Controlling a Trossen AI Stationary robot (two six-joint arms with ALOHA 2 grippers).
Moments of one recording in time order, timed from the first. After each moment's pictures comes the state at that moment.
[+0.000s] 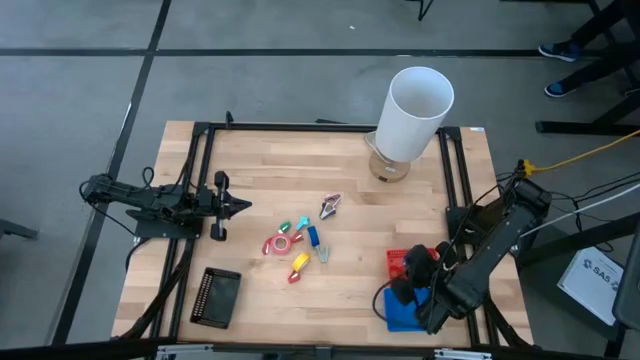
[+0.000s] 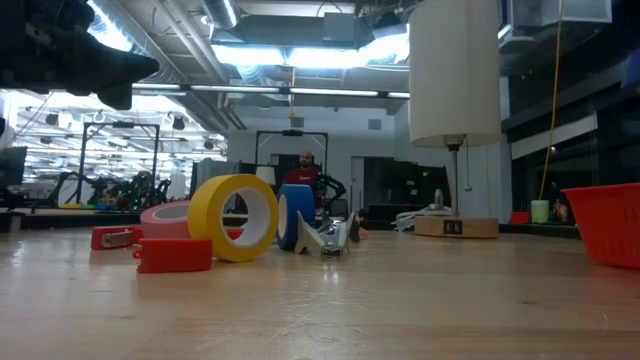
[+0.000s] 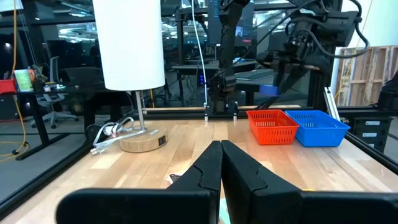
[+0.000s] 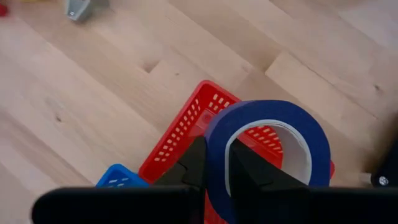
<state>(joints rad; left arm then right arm) -0.23 0.00 0.01 0.07 -0.33 0.05 0.90 1.68 1.35 -1.40 0.49 1.83</state>
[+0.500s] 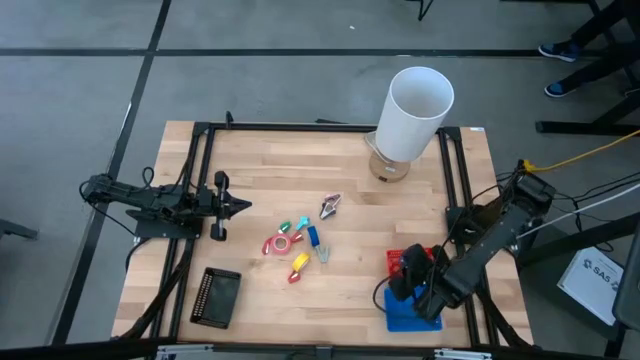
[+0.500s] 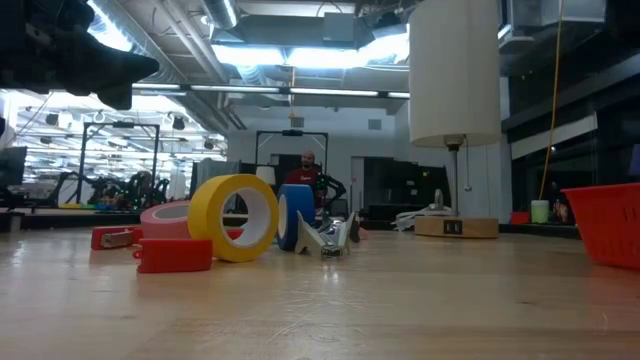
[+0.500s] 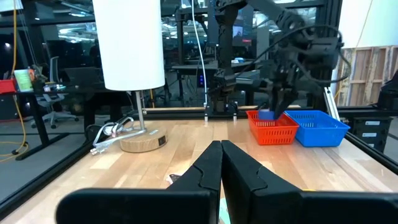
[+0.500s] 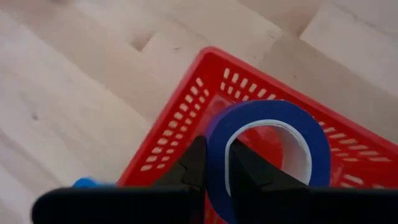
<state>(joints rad) -0.23 0.00 0.01 0.07 -0.33 0.05 0.89 1.61 1.00 -0.98 0.47 1.86</state>
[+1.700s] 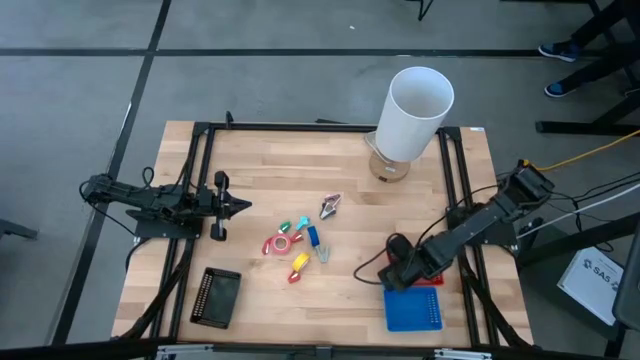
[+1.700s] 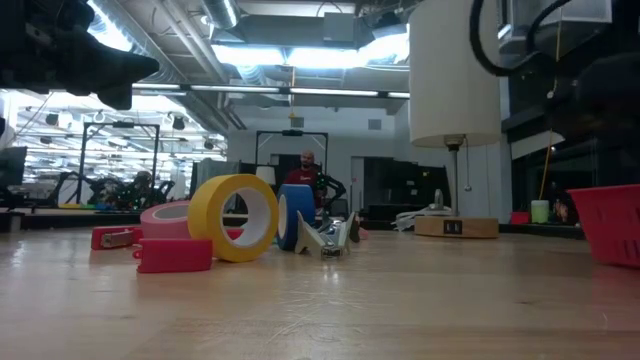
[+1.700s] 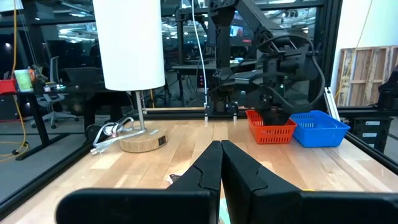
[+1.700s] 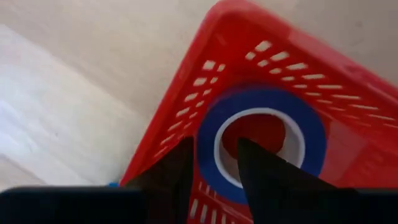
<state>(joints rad) -0.23 0.00 0.01 0.08 -0.33 0.05 0.63 1.57 0.84 -0.68 0.07 1.61</state>
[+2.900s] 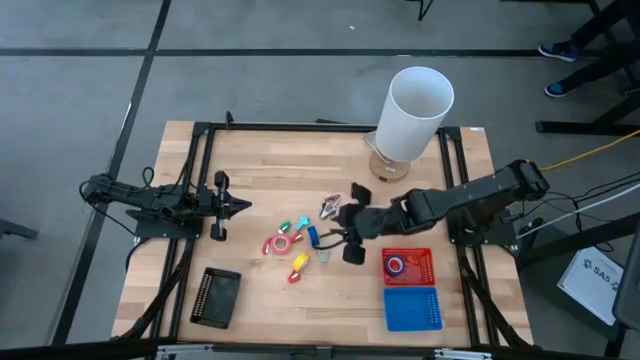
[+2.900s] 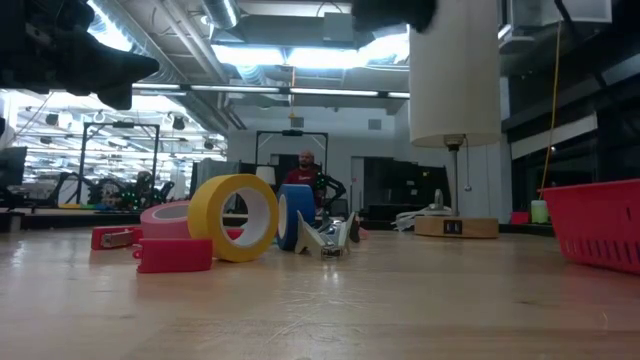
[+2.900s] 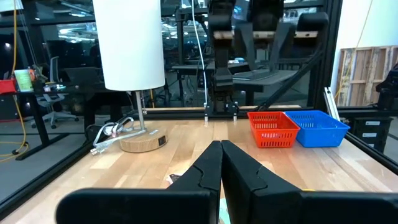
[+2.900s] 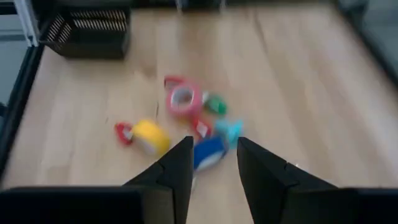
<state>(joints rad) -0.23 0.00 0.01 0.07 -0.33 0.05 0.32 1.57 1.35 -0.51 0.35 0.24</state>
